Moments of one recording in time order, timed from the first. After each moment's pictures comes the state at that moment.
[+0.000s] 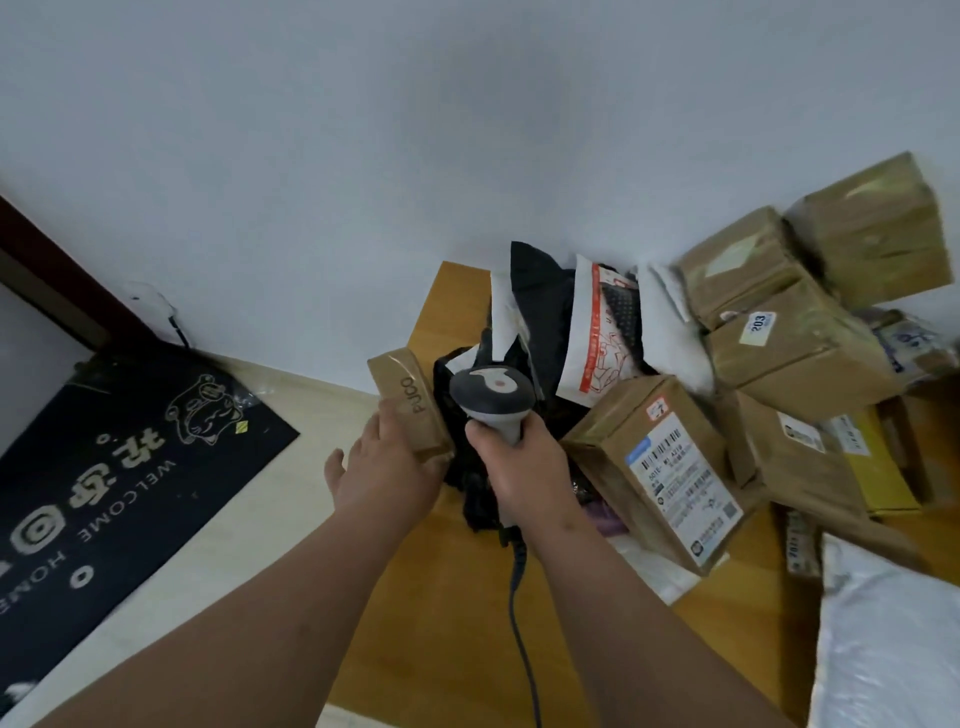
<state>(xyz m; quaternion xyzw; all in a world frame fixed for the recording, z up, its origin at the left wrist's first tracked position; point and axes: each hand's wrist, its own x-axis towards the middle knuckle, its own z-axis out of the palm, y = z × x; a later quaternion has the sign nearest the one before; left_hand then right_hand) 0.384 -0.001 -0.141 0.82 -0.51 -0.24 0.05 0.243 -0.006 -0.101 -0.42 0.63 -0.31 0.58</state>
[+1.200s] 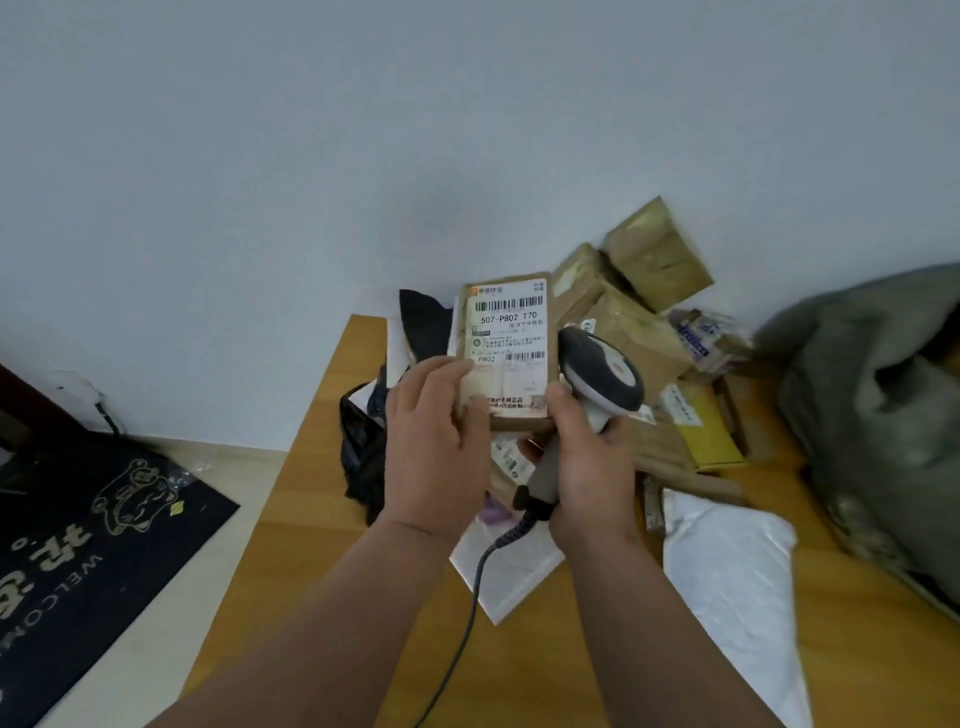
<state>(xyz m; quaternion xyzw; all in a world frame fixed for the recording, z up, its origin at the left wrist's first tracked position) 0.216 0.047 -0.027 0.59 -0.63 -0.18 0.47 0.098 0.054 -0.030 -0.21 0.54 -0.64 0.50</state>
